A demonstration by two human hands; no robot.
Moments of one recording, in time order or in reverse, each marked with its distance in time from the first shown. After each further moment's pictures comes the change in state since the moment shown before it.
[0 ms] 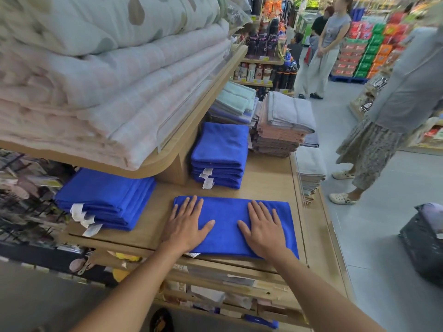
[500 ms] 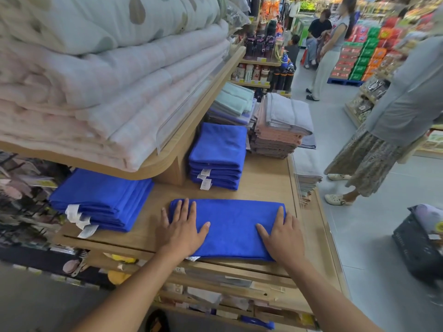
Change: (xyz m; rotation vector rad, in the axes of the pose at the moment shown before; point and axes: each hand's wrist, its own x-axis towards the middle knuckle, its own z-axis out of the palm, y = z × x) left_hand -0.010 0.009 -0.004 0.058 -0.004 -0.093; right_hand -0.026 0.028 -0.029 -0.056 0.035 0.302
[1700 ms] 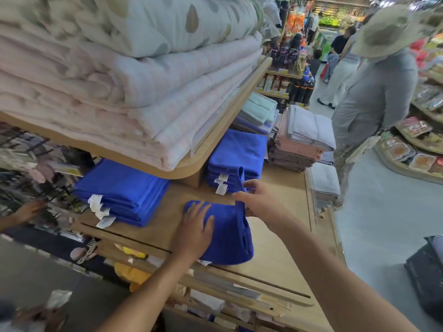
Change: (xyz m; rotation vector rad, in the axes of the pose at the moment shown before) left_hand -0.010 0.001 -0.011 -0.679 0.236 -0.003; right_hand 0.032 -0.135 -0.114 1.127 -0.431 -0.041
